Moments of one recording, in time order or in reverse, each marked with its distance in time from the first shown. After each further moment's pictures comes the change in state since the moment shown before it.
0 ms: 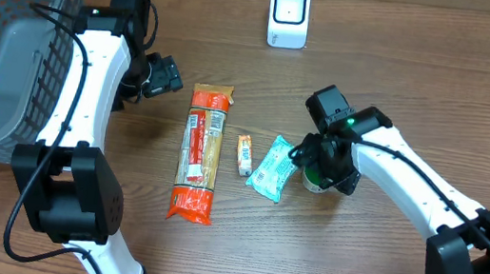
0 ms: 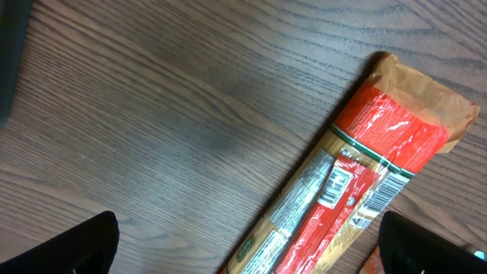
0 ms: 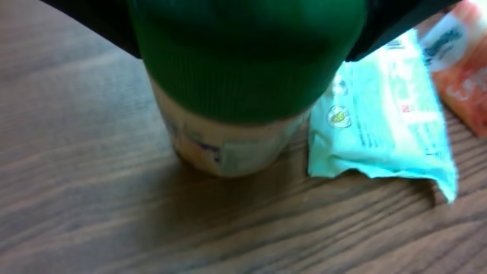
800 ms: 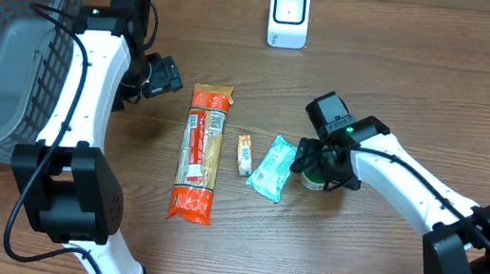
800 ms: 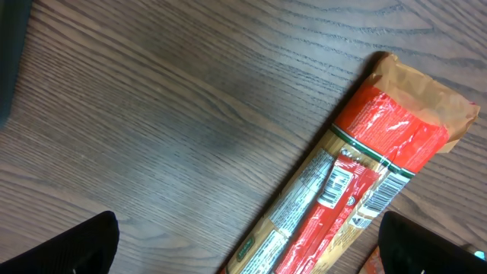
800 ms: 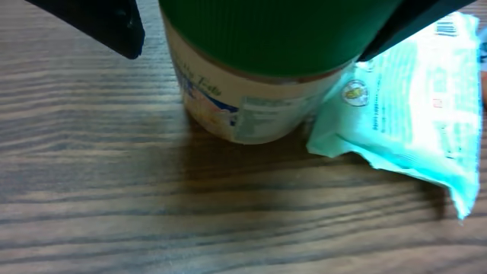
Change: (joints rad) left arm 0.000 0.000 0.000 0.000 0.000 0.000; right arm 0.000 0.000 -0.077 0.130 0.058 -0.227
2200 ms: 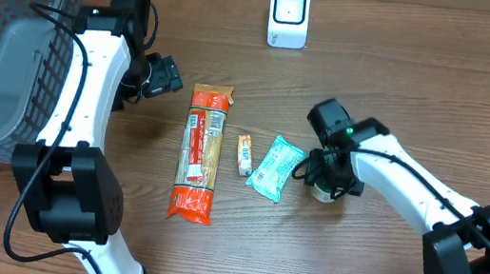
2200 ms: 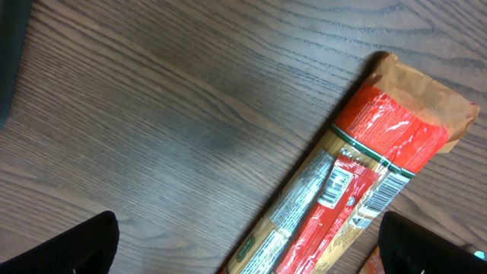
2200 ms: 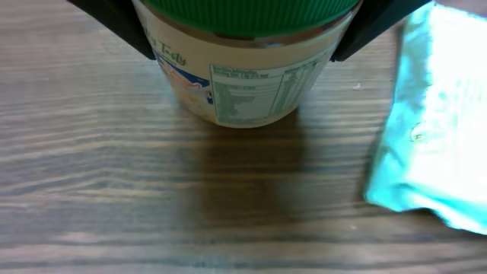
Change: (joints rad) left arm 0.000 0.000 0.000 -0.001 0.000 0.000; right arm -0.001 -0.002 0.022 -0.130 0.023 -0.059
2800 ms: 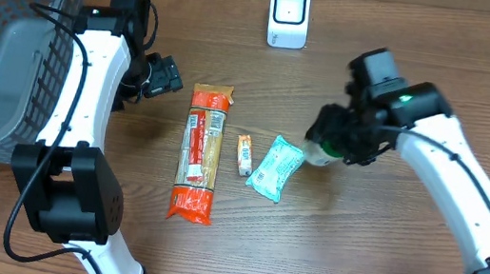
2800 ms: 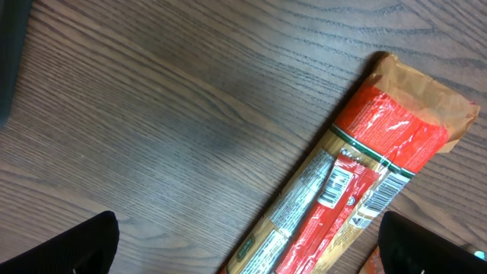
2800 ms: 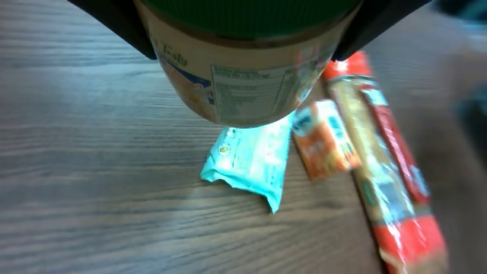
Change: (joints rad) left arm 0.000 0.000 0.000 0.001 0.000 0.000; right arm -0.145 -0.105 0.262 -0.154 -0.334 0.024
